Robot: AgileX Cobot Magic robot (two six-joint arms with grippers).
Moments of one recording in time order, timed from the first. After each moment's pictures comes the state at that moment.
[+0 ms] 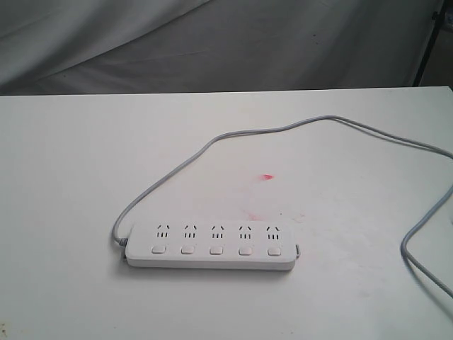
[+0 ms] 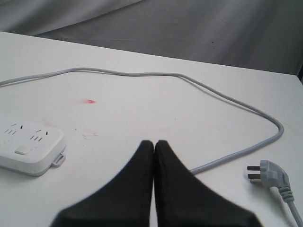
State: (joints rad) left arm 0.73 1.50 -0.96 -1.29 1.21 2.08; right arm -0.07 0.01 0.00 -0.05 0.34 -0.02
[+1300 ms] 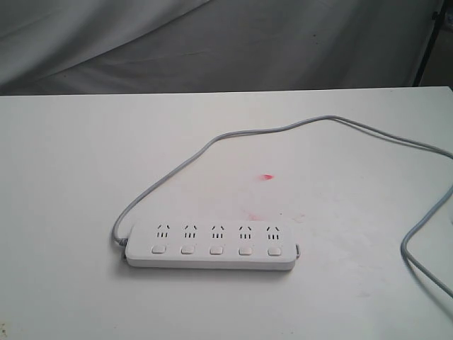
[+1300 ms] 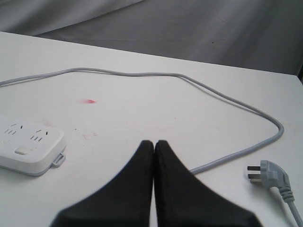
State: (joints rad) left arm 0.73 1.65 -0.98 -1.13 1.21 2.09; right arm -0.07 0.01 0.00 -0.05 0.34 -0.02
